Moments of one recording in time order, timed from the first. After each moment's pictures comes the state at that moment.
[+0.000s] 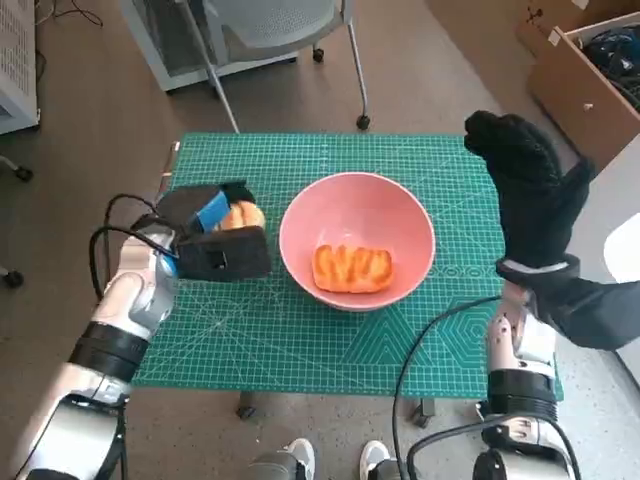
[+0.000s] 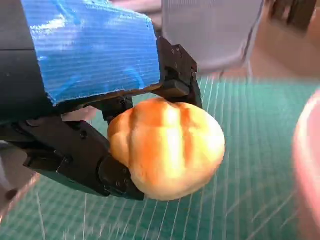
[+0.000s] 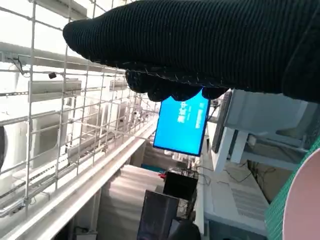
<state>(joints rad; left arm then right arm) -0.70 0.58 -0.34 0.43 0.65 0.16 -0.23 -0.64 -0.12 -0.24 0.60 0.37 -0.68 0.52</state>
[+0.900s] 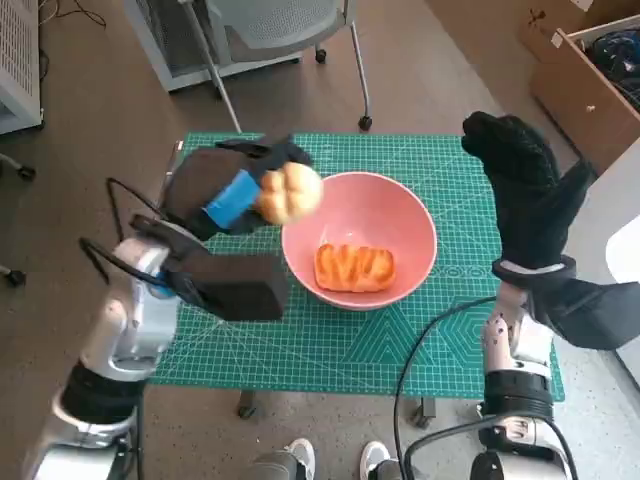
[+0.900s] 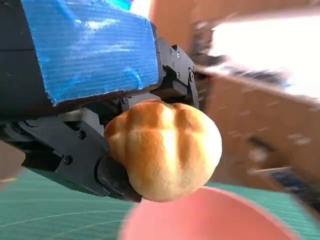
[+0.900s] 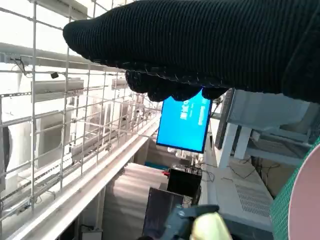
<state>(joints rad) -0.58 0.46 -0.27 -0.11 0.63 0.10 -0.20 -0.64 -0.11 -0.24 0.61 0.37 -0.68 0.52</state>
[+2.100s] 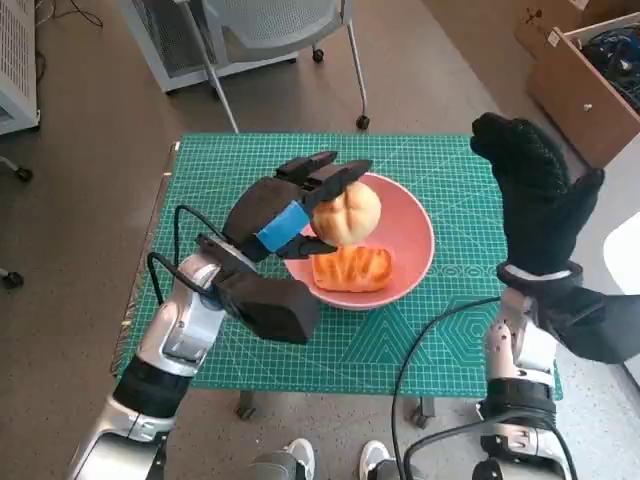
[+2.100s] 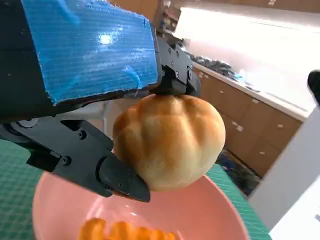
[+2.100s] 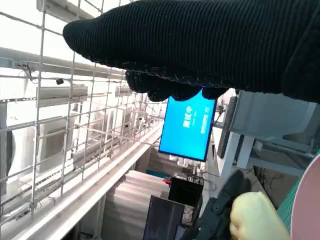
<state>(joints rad) -0.58 0.34 -0.26 0.18 0.46 -0.15 -0.14 -0.60 -0.11 -0.23 0.52 0.37 -0.66 0.48</state>
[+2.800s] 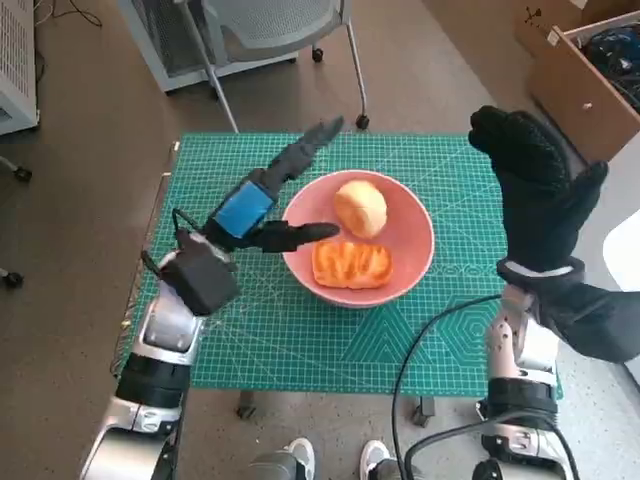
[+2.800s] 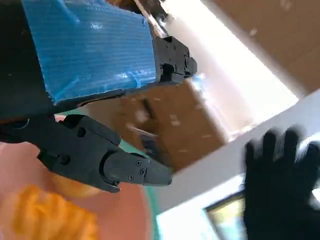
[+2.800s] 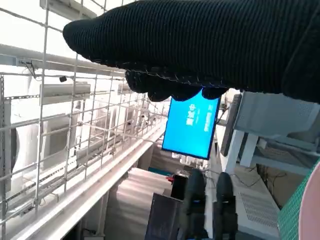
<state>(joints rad) -0.58 0.25 -0.05 0.32 -0.06 -0.31 -0.35 -0.60 -0.11 -0.22 0.47 0.36 -0.63 0.47</state>
